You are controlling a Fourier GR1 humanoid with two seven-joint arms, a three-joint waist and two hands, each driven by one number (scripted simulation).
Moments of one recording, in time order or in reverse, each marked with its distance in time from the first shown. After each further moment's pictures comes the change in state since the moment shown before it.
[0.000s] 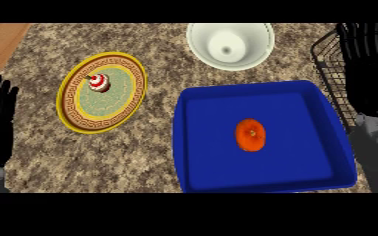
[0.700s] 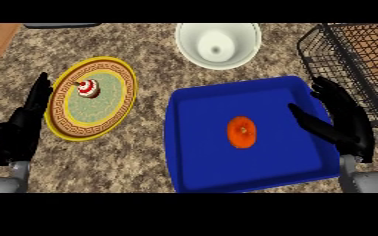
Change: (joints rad) left arm -0.068 0.035 -0.182 0.066 -0.216 -0.010 0.104; right arm 0.264 0.037 0.092 0.016 0.155 -0.254 0.262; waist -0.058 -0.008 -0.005
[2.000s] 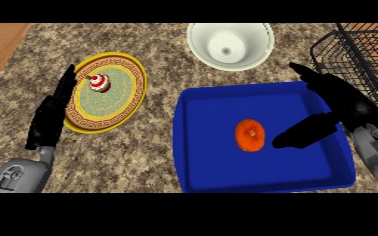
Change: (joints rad) left arm -0.108 -0.089 -0.036 0.066 -0.108 -0.037 0.064; right arm -0.364 -0.303 0.284 -0.282 0.092 0.422 0.986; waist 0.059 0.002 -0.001
